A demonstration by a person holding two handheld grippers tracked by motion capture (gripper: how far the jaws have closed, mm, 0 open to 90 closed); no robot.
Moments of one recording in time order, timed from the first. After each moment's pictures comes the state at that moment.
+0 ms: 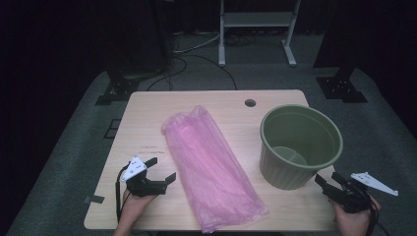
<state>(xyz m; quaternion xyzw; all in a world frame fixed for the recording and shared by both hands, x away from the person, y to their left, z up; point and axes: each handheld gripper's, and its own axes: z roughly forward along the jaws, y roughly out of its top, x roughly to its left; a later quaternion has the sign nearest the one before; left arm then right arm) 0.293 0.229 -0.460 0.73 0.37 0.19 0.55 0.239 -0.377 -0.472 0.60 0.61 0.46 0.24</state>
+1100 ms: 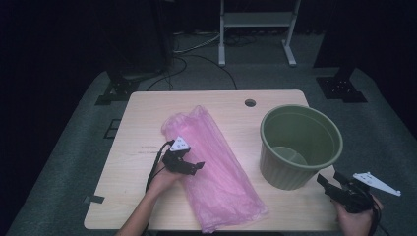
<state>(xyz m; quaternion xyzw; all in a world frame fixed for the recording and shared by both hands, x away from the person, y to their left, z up) 0.381 0.140 -0.472 0.85 0.30 0.13 0.42 0.238 -0.382 -0.472 0.59 0.61 0.46 0.25</state>
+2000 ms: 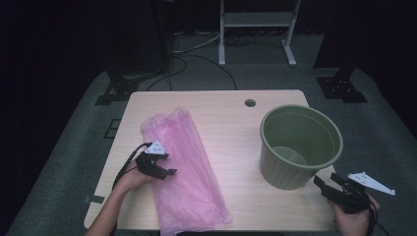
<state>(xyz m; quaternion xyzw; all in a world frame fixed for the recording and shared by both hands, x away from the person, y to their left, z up) 0.382 0.239 -0.471 0.90 0.25 0.10 0.35 0.239 -0.373 -0.473 0.59 0.63 0.45 0.25</state>
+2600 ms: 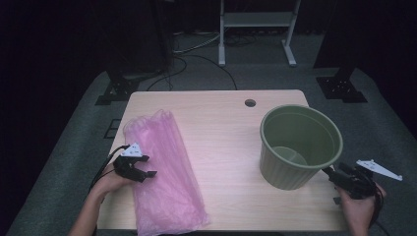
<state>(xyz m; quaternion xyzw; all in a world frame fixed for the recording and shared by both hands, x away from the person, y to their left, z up) 0.371 0.296 -0.470 0.90 0.26 0.11 0.34 0.275 -0.404 -0.469 0.62 0.60 0.45 0.25</state>
